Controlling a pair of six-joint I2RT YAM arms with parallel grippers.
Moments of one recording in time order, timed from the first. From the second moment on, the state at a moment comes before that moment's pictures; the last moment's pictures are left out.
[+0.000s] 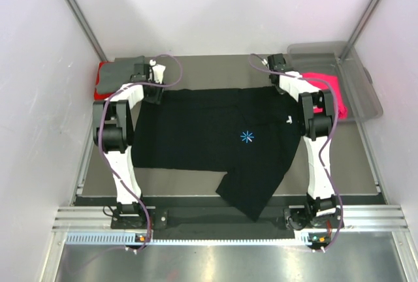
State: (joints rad) left arm 0.00 2.12 1.54 -0.31 0.12 0.28; right arm 0.19 2.40 1.93 -0.51 0.53 -0.38
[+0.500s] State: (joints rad) left arm -0.04 1.74 1.39 -0.25 0.17 0.26; right arm 0.25 2.18 1.70 -0.49 0.51 -0.37
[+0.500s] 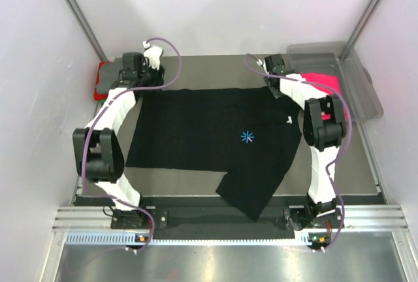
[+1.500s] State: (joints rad) left arm -0.06 1.52 1.23 -0.57 0.35 0.38; right arm 0.29 1.22 0.87 -0.51 -0.25 -0.67
